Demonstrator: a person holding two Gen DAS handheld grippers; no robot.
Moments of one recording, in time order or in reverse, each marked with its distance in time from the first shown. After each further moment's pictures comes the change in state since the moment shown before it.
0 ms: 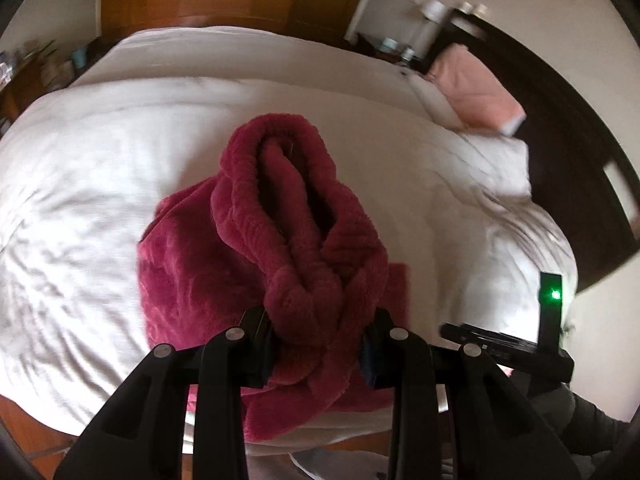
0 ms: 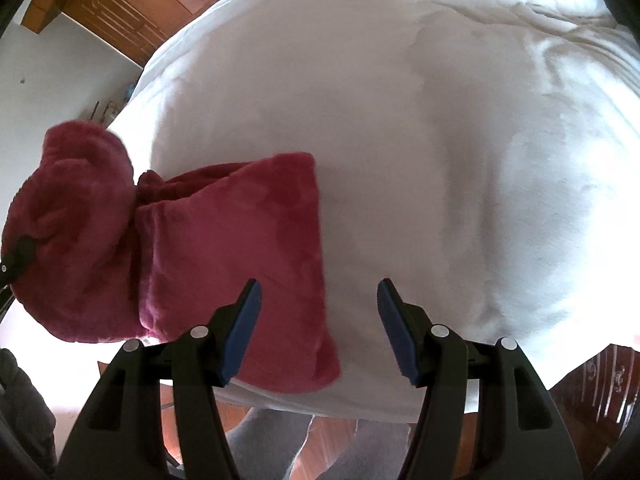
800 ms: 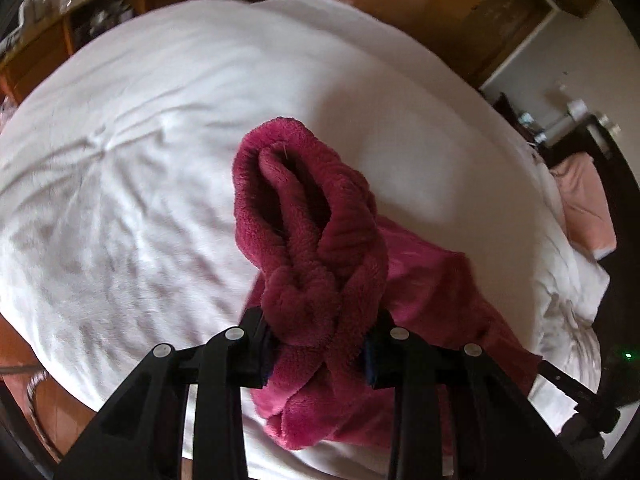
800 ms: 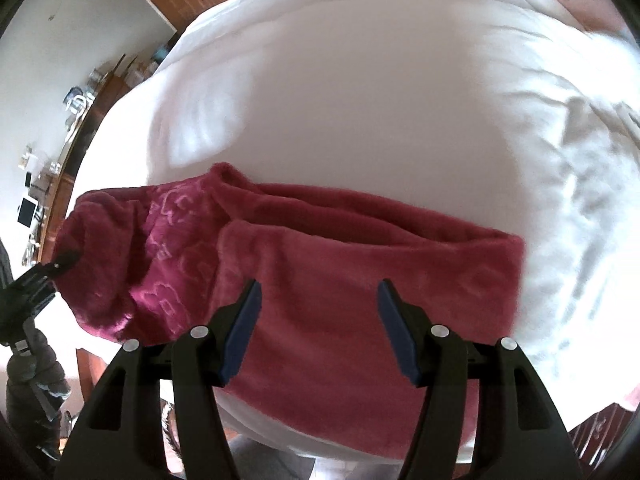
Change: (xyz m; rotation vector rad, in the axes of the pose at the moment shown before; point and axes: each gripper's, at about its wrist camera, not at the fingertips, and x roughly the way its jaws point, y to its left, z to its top) left arm -0.042 0.303 -0.015 -0.428 -0.032 0.205; right arm 0.066 0.173 0.046 -0.187 0.015 -0.030
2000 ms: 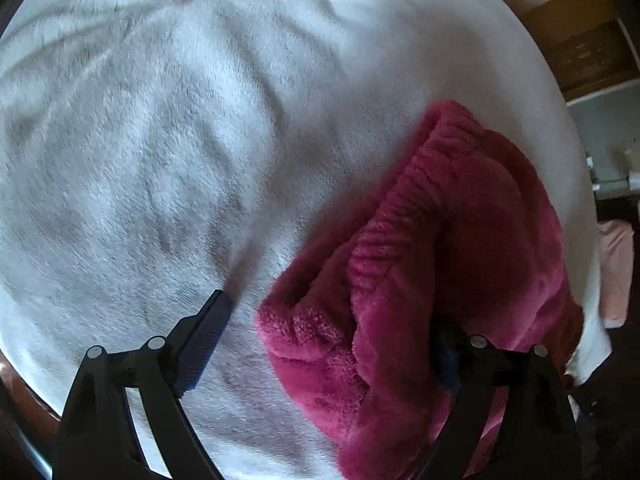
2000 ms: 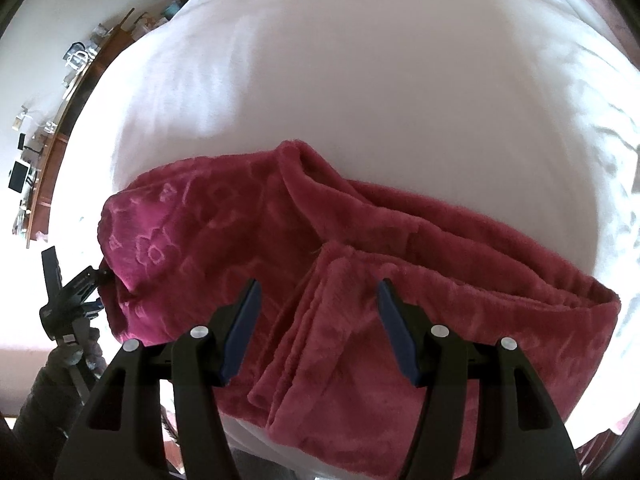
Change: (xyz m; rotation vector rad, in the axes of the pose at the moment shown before) left arm 0.115 0.223 0.036 -0.337 0.214 0.029; right arm 0.096 0.111 0.038 -0.092 0.134 -0.025
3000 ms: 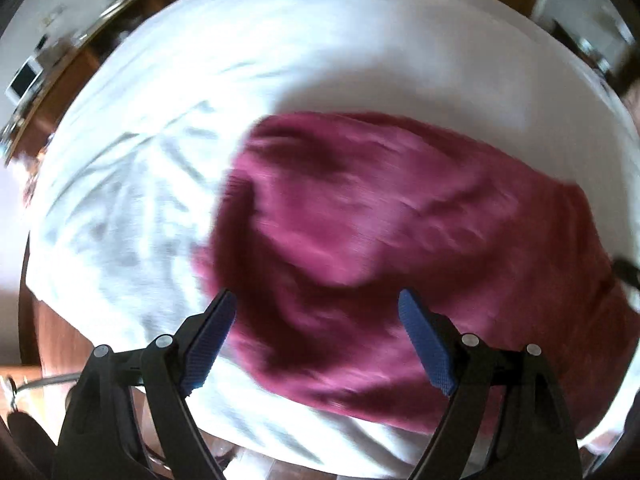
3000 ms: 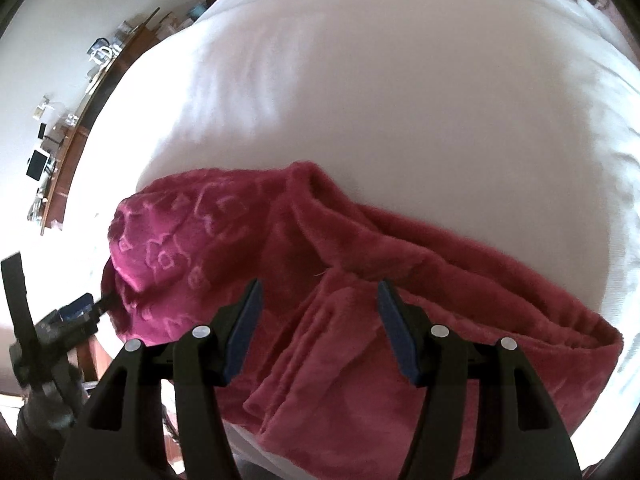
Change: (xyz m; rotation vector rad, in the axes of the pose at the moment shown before) left arm -0.079 -0.145 -0.061 0.394 -0.135 0.366; right arm 0.005 0.001 0.012 -0.065 -0.028 0.074
